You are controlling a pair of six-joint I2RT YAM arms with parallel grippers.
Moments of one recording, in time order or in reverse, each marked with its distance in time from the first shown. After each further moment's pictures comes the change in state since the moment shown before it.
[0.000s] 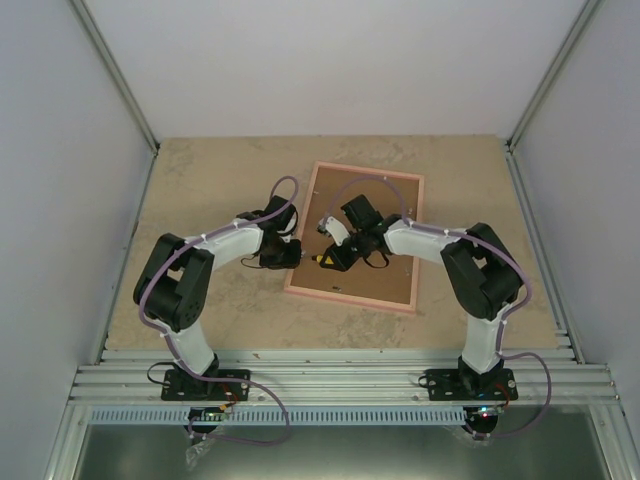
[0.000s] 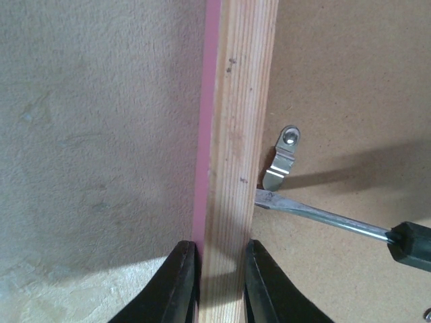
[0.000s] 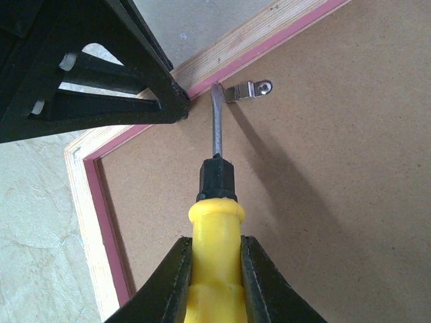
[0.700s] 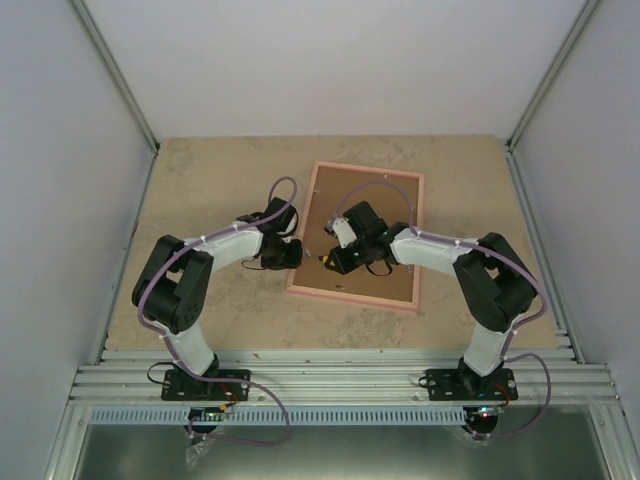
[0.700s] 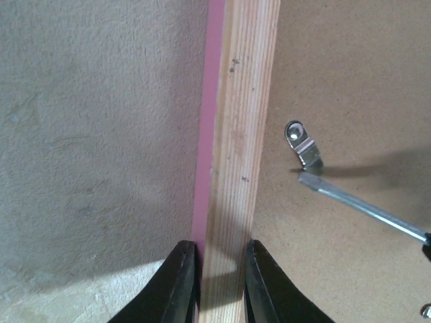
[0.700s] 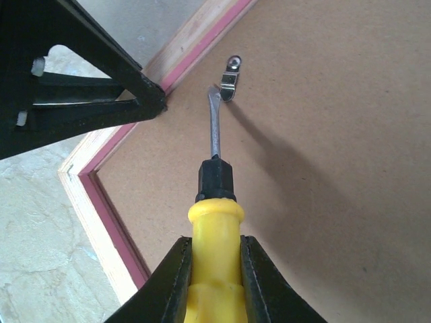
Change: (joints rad) left arm -0.006 -0.014 -0.030 0.053 0.008 -0.043; right arm 0.033 -0.101 -0.094 0.042 0.141 0.247
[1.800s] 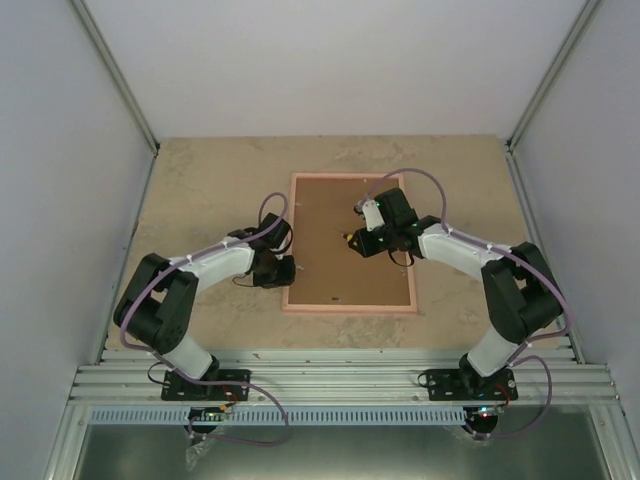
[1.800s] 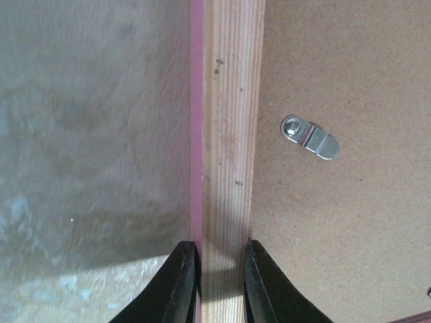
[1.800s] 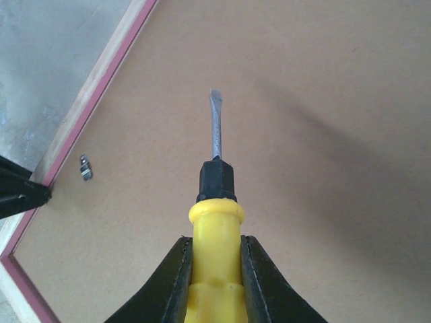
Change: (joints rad) left arm -0.031 -0.135 -0.135 -0.051 0.000 -0.086; right arm -0.153 -0.142 -0.071 0.023 0.045 -0.006
